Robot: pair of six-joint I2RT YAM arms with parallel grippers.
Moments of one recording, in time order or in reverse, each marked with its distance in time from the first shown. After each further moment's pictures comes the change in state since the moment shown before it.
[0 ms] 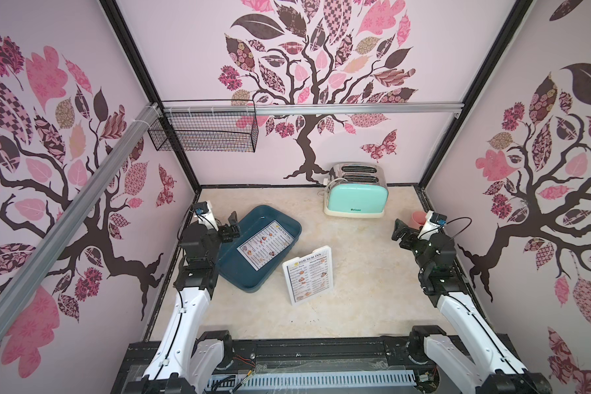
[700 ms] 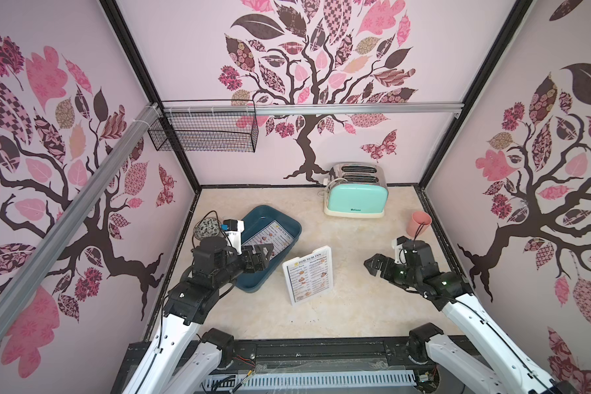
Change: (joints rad) left arm -0.404 -0.171 0.128 -0.623 0.209 -0.286; right arm 0.380 -0.051 0.128 -0.781 -0.219 0.362
